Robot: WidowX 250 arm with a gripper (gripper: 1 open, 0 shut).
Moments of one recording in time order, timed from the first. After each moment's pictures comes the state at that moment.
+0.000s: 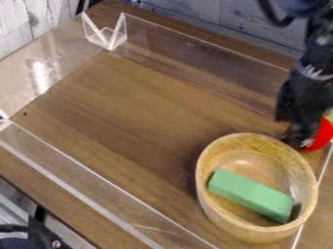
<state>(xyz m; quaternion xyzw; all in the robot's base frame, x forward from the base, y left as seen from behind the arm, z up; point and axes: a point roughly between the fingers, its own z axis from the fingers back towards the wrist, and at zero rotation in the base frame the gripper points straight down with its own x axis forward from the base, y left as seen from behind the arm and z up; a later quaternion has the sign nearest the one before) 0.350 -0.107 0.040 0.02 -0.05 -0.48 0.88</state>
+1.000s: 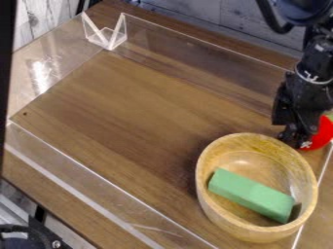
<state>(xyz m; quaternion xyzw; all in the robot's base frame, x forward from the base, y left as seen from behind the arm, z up) 0.355 -0.126 0.040 0.03 -0.05 -0.46 0.89</state>
